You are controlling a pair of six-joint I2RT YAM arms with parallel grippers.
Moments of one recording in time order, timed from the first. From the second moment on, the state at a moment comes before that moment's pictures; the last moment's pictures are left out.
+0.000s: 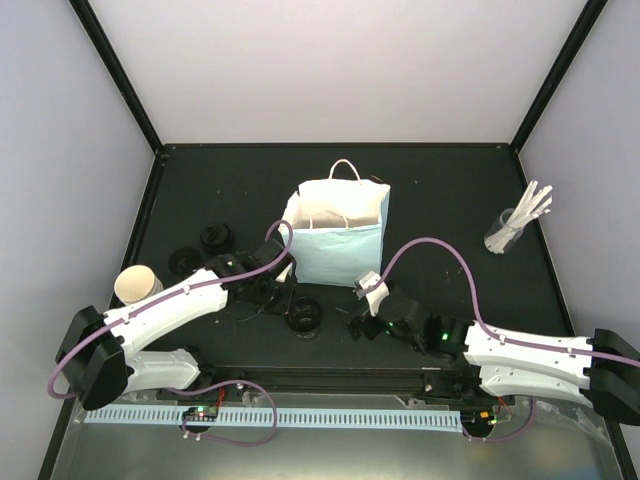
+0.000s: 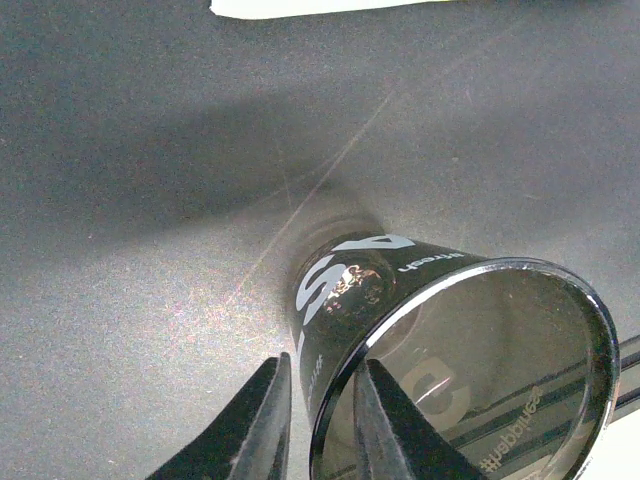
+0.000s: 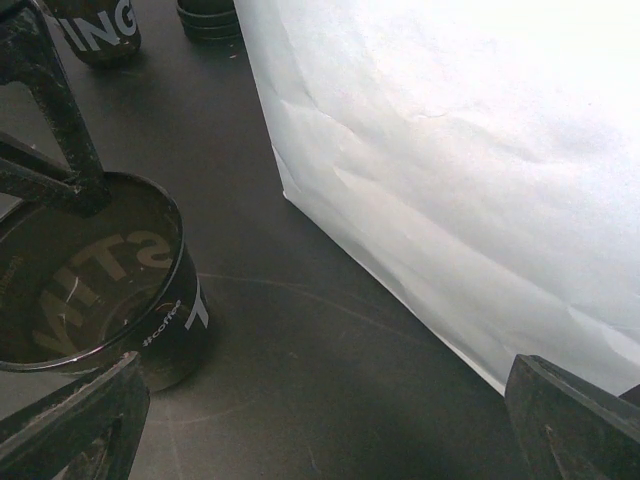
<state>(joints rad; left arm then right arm) -0.78 1.21 0.82 -0.82 0.15 -0.64 1.18 0.94 0.40 -0.01 0.33 0.25</state>
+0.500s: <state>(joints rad) -0.78 1.17 0.88 -0.85 0.14 -0.65 1.18 0.89 0.35 -0.03 0.31 0.26</state>
